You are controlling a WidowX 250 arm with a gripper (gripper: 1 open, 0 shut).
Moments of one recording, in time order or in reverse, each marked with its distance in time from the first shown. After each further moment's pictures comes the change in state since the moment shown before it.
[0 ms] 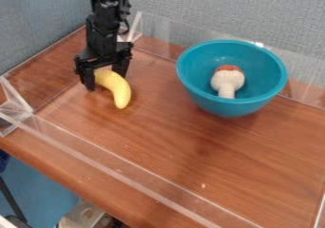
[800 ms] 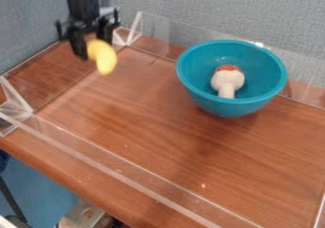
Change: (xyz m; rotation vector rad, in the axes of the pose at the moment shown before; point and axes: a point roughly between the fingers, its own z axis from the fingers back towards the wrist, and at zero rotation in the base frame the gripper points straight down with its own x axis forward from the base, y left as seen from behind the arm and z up) arm 0.015 0.008 0.066 -0.089 0.199 -0.054
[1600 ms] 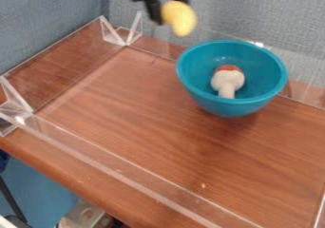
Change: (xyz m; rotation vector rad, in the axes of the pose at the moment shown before) arm -0.099 -0.105 0.042 -0.070 0.071 -0.214
